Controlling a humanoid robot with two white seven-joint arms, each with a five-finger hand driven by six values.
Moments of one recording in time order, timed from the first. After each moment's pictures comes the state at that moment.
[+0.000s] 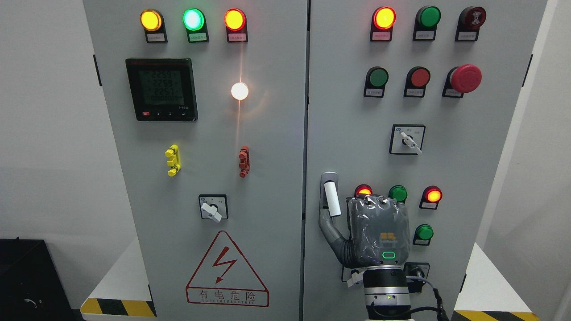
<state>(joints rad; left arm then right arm) 0.00 -0.10 -0.10 -0.07 0.07 -0.06 0.01 -0.45 0.13 0.25 -1.75 1.51 0.25 -0.14</state>
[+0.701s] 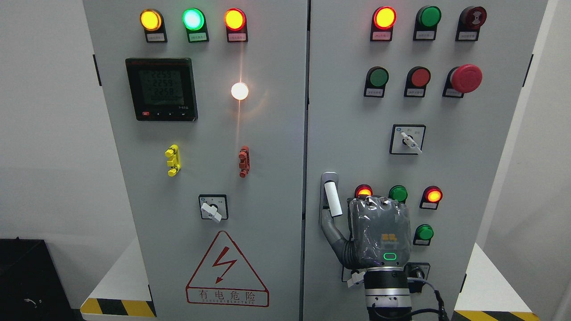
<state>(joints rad) 0.00 -0.10 -0.10 -0.07 0.07 -0.06 0.01 -0.44 0.13 0.25 -1.76 1.51 0.25 -0.13</state>
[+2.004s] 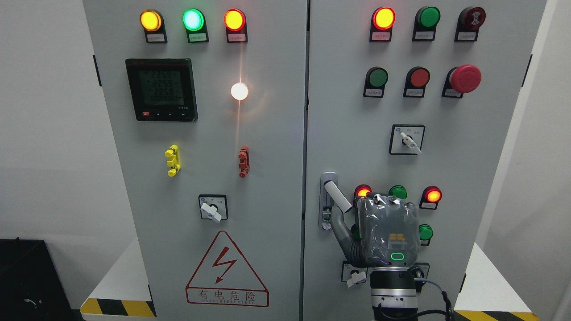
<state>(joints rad) 0.00 -0.10 -0.10 -0.07 0.07 -0.06 0.01 -0.43 0.13 0.23 -1.78 1.52 0.25 -0.15</state>
